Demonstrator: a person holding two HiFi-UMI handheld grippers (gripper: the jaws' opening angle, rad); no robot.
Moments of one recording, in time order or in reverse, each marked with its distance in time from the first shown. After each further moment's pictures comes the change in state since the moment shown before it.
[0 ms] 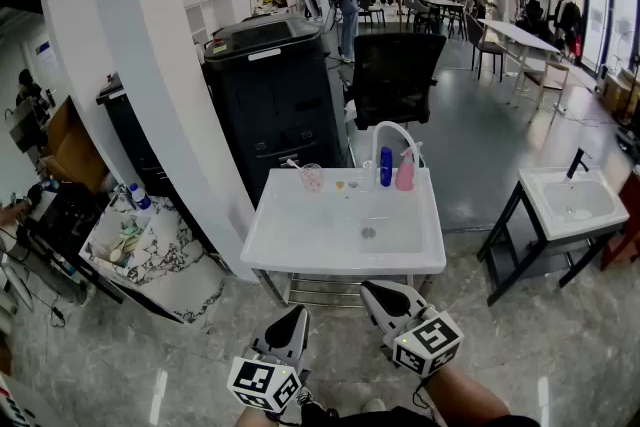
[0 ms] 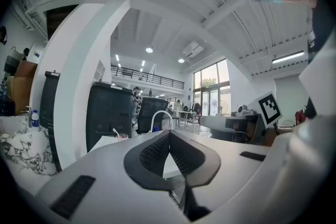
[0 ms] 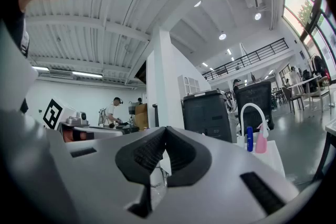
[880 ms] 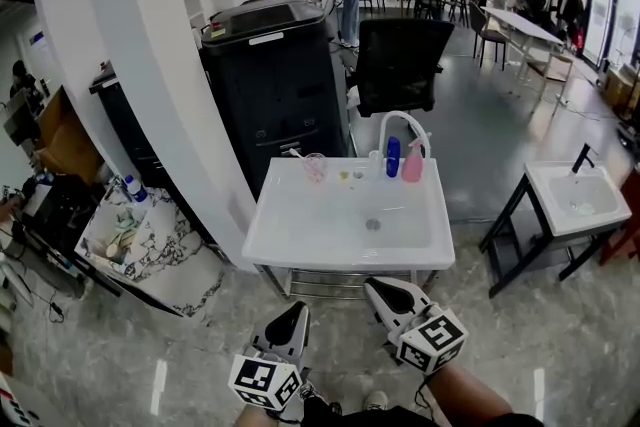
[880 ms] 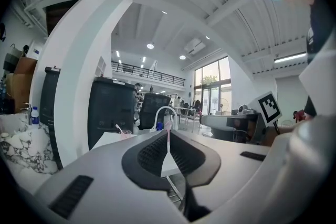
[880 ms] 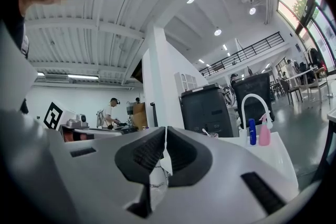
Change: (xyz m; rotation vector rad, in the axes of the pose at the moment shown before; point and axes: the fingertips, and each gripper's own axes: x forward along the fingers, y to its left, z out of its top) left arm 0.013 0.036 -0.016 -0.010 0.039 0.000; right arm 0.032 -0.009 -0.022 0.060 0.013 -0.014
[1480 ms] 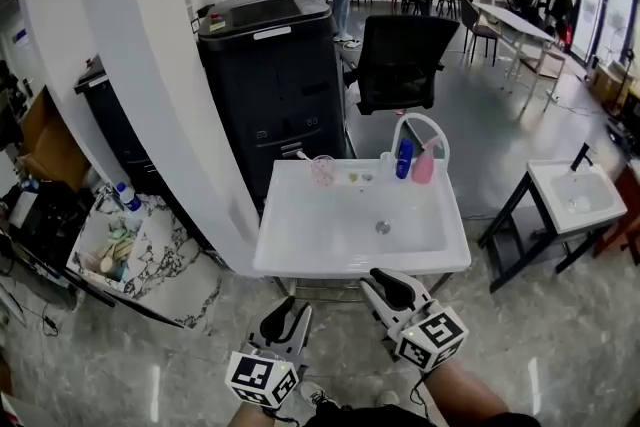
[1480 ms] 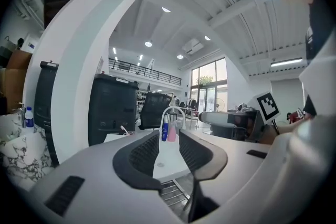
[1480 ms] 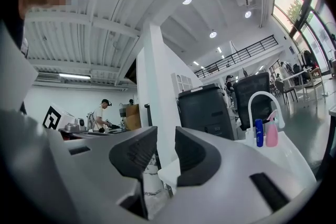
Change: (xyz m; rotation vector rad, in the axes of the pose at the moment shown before) left arm 0.010 0.099 0.006 -0.011 0.014 -0.057; right arm 0.091 0.017 -0.003 0.009 -0.023 -0.068
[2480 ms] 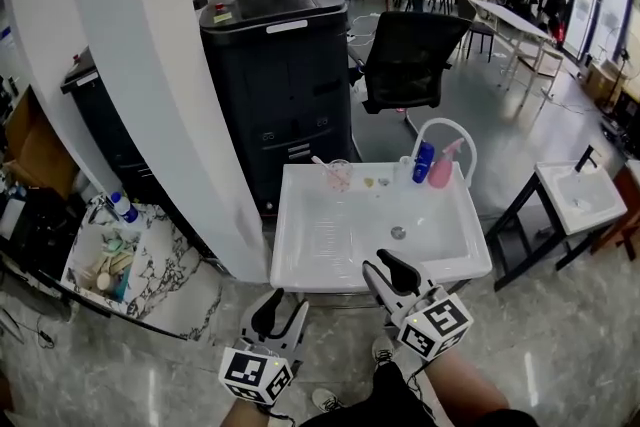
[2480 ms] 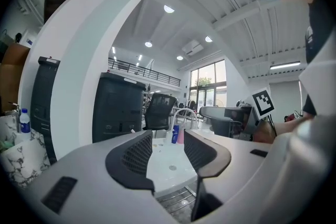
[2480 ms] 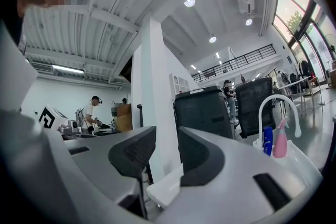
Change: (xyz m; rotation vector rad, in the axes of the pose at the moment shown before) left arm 0.017 0.117 0.011 -0.008 -0.009 -0.030; right arm 0.111 0.001 0.006 -0.052 -0.030 -0.065
